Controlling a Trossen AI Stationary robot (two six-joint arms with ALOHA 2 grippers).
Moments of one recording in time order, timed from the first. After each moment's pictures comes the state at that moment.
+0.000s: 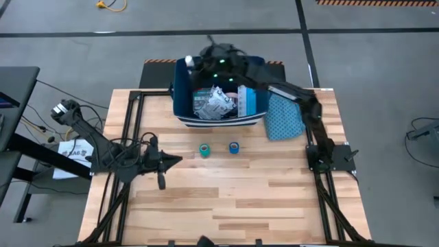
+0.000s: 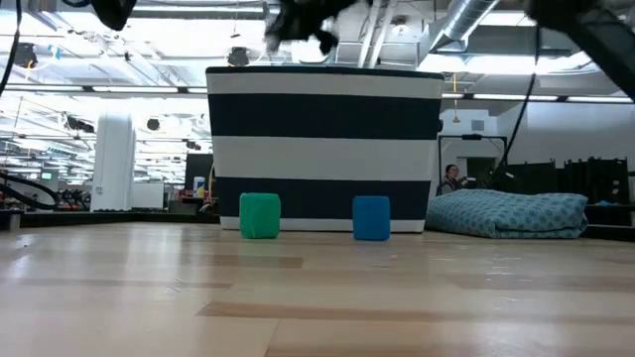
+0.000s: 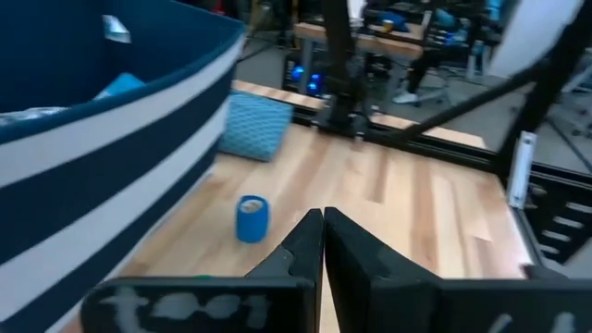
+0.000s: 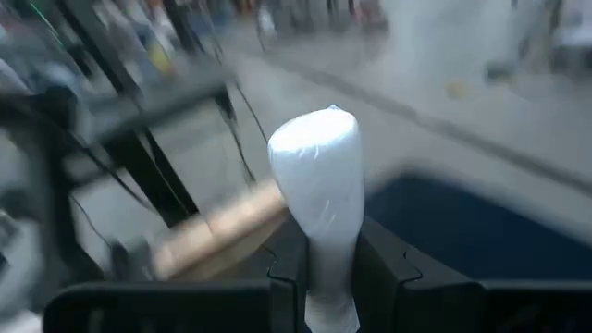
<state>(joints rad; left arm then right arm) -0.67 0.94 0.67 -0.09 -0.91 -0.46 -0.35 2.12 2.31 -0.47 0.05 0.22</state>
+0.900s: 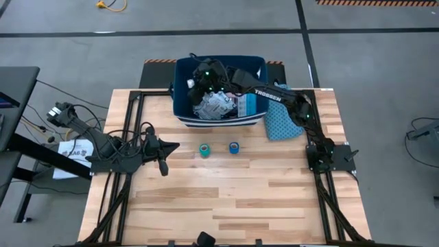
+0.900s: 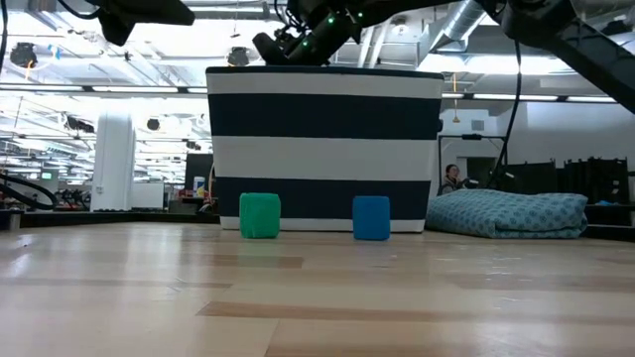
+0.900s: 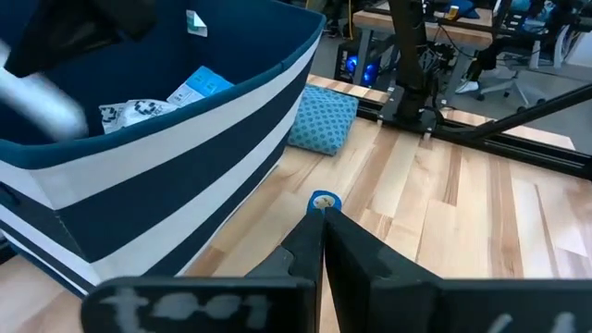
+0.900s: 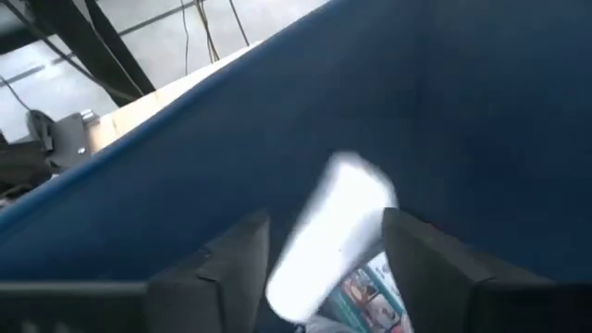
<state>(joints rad) -0.55 0.85 0.67 -0.26 -0.92 -0.48 -0.36 2.26 2.32 -0.67 0.02 0.16</state>
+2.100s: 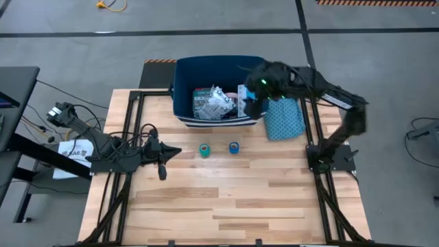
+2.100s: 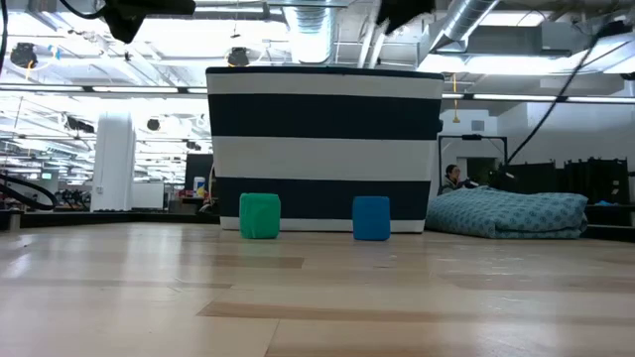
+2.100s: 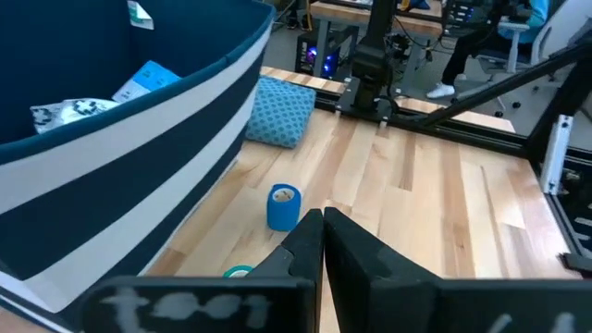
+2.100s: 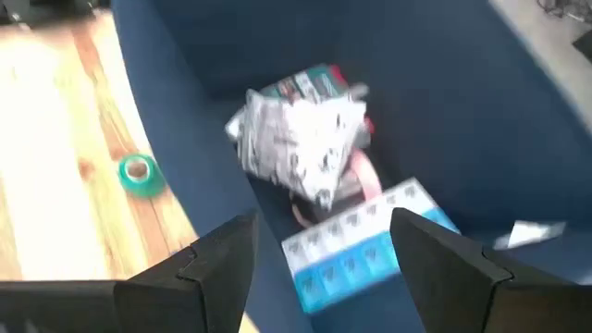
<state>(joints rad) -0.55 0.85 0.67 -0.21 -0.80 -0.43 -0.24 1.60 1.97 -1.23 0.23 0.00</state>
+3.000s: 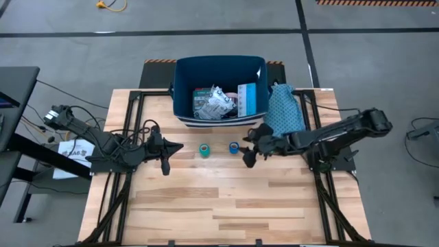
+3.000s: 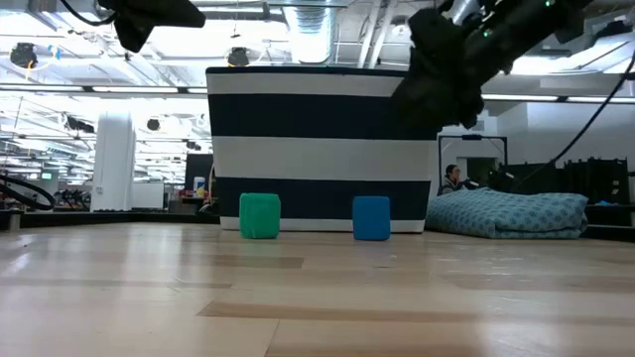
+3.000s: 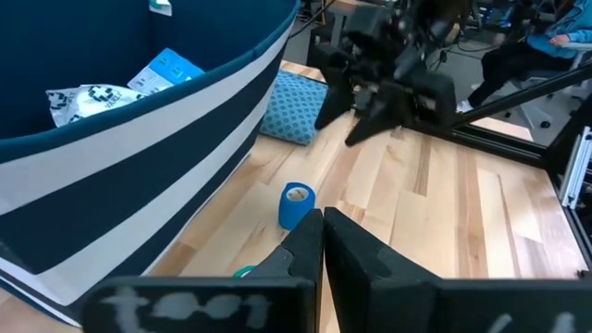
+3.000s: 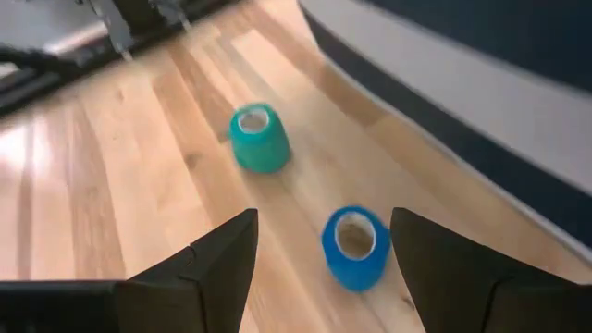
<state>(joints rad) -0.45 0.85 0.67 -0.21 -0.73 -0.45 0.14 1.34 0.73 -0.05 0.40 0.52</state>
